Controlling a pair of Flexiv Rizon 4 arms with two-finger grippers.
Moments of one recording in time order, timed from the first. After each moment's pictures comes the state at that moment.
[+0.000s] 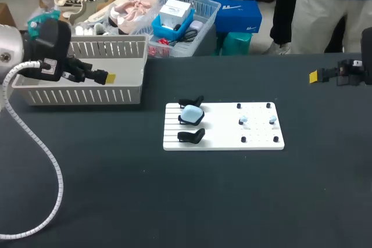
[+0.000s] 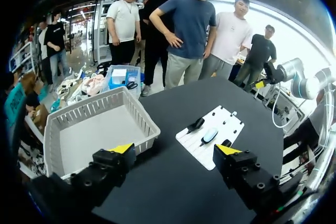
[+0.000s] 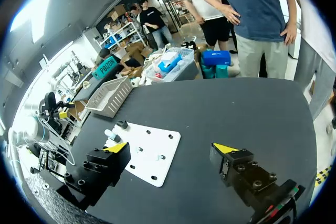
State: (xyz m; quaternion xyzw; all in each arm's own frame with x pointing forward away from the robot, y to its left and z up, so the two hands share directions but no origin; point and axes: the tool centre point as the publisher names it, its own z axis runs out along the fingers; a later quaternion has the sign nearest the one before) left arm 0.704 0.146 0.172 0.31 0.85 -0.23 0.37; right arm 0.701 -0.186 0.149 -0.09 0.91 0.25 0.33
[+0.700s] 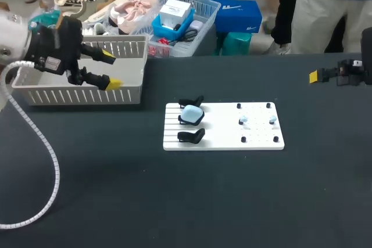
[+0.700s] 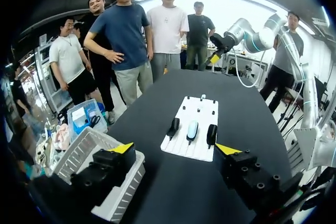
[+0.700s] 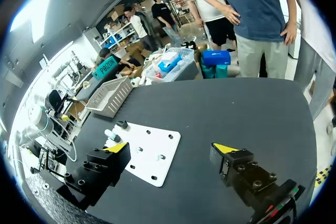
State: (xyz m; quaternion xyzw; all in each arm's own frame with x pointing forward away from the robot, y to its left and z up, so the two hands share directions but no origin) left arm 0.715 0.119 0.163 0.54 0.71 -0.27 0.37; right arm 0.701 -0.186 0.149 -0.09 0.91 0.25 0.33
